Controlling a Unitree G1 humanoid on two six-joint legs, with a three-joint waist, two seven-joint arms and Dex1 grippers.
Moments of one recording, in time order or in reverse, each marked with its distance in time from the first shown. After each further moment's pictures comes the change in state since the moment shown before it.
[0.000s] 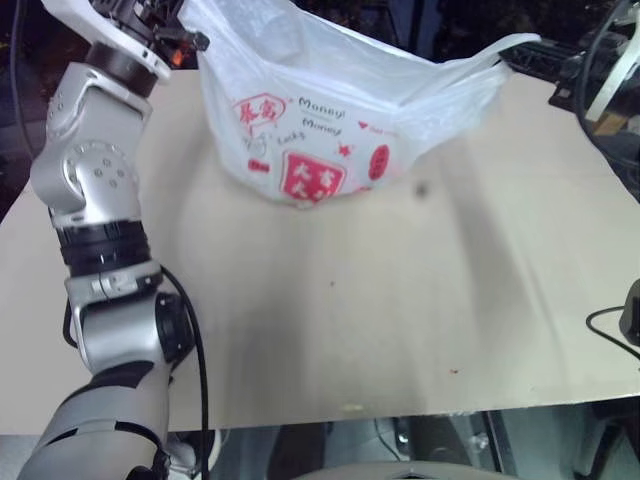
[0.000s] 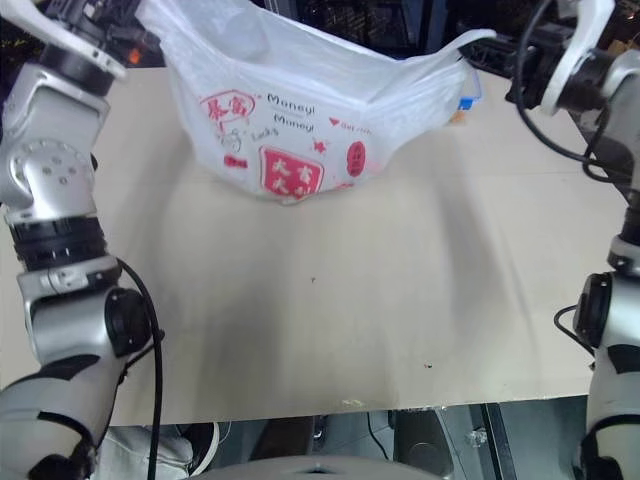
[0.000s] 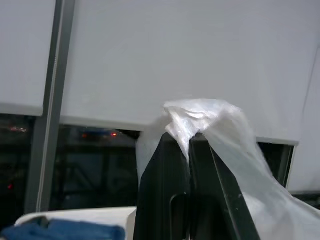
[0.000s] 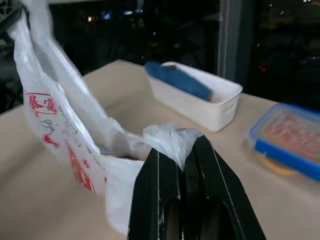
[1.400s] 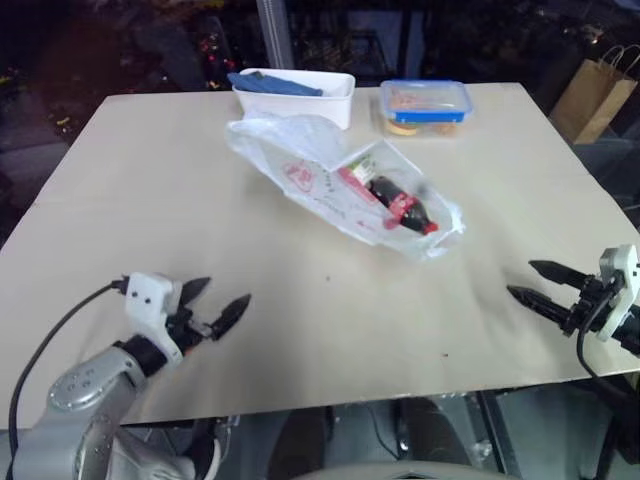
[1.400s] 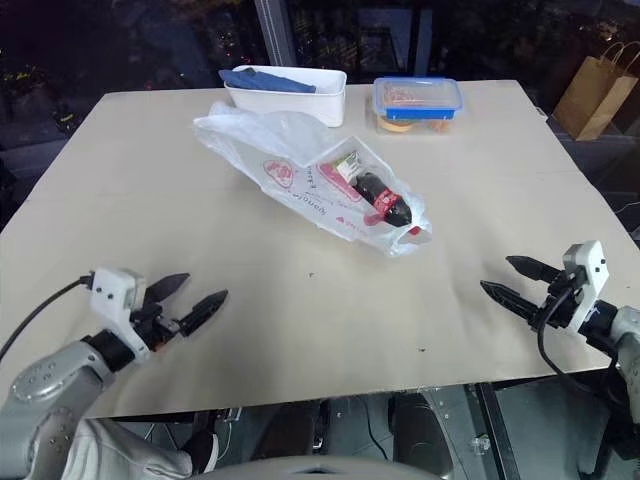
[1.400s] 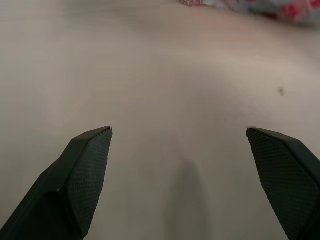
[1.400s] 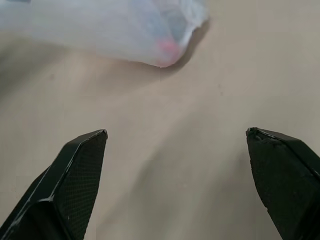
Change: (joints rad) left arm 1.392 -0.043 0.076 -0.731 0.219 0.076 -0.120; right arm 1.187 0.079 -0.205 -0.249 -0.116 -0.614 0.333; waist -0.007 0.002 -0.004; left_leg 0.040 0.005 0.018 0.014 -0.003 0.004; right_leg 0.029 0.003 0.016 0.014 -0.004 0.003
